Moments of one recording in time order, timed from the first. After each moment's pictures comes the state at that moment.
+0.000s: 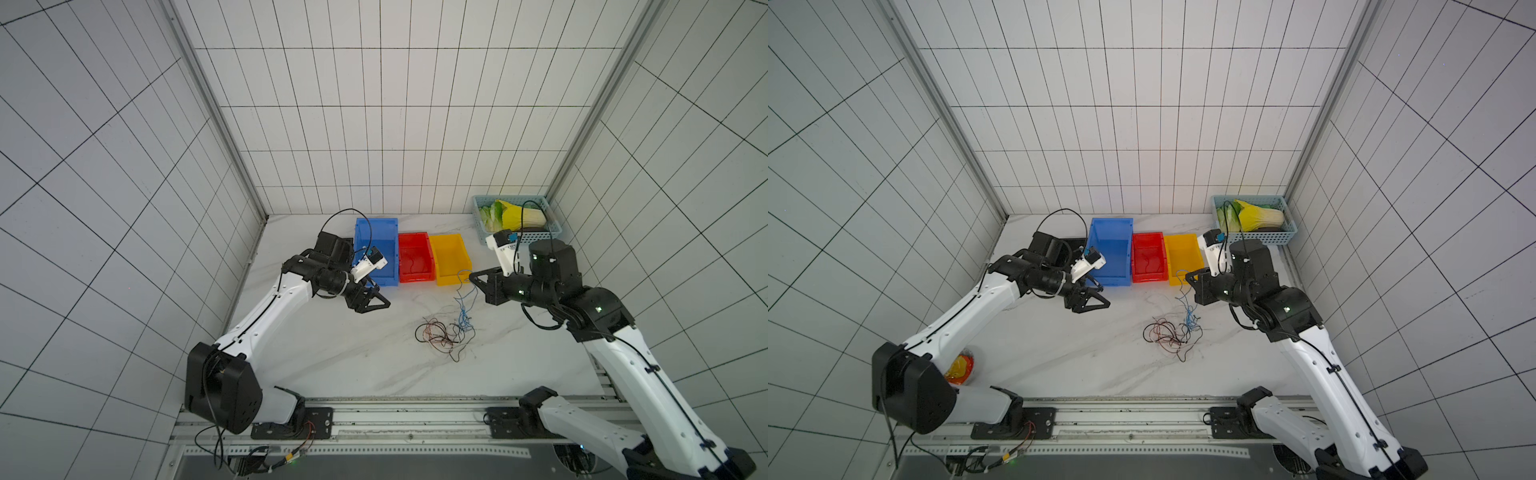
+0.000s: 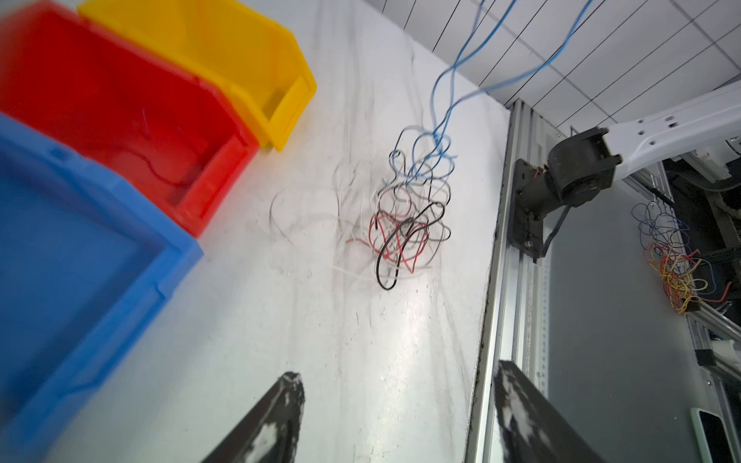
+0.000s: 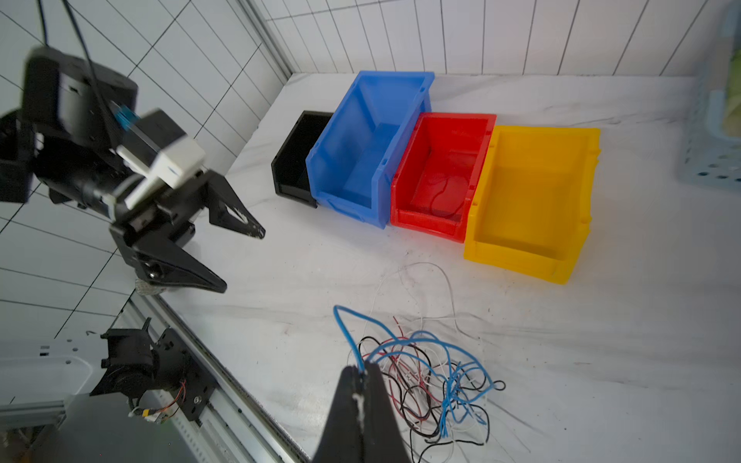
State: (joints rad) left arm -0.35 1.39 1.25 -0.87 0.89 0.45; right arm 0.55 0.98 1.22 -0.85 -0.34 0.23
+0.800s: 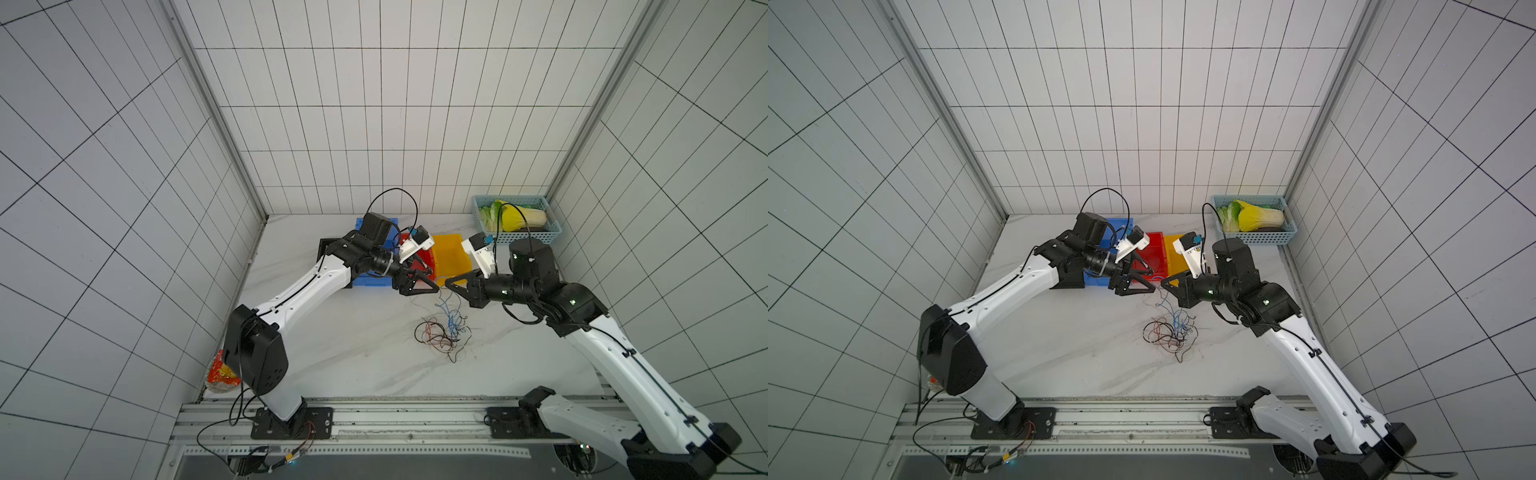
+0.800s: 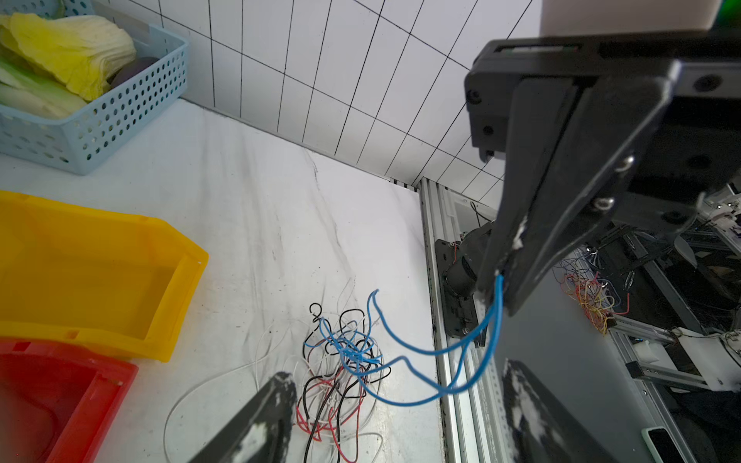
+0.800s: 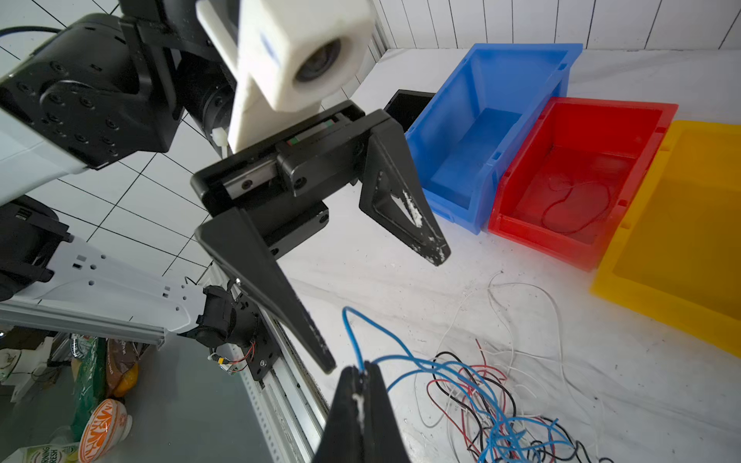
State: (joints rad) left arm -0.60 1.65 1.48 -0.55 1.03 0.20; right arm 0.62 1.04 1.18 -0.70 -0.53 0.25
